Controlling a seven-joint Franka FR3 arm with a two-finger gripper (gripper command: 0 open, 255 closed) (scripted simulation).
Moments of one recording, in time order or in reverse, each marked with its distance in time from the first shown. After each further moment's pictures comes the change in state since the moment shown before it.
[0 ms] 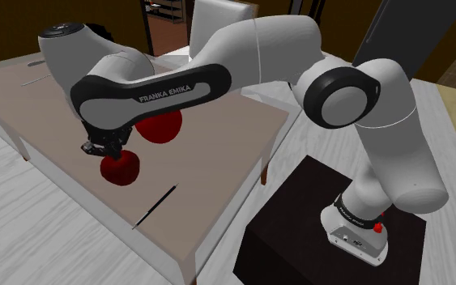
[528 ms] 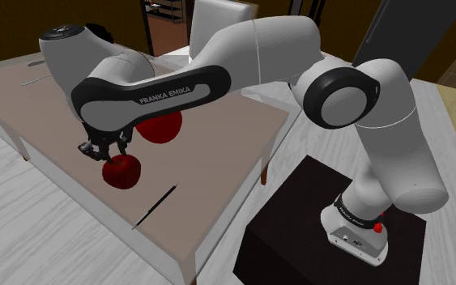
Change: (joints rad) arm 0.000 0.002 0.000 -0.006 -0.001 0.008 0.002
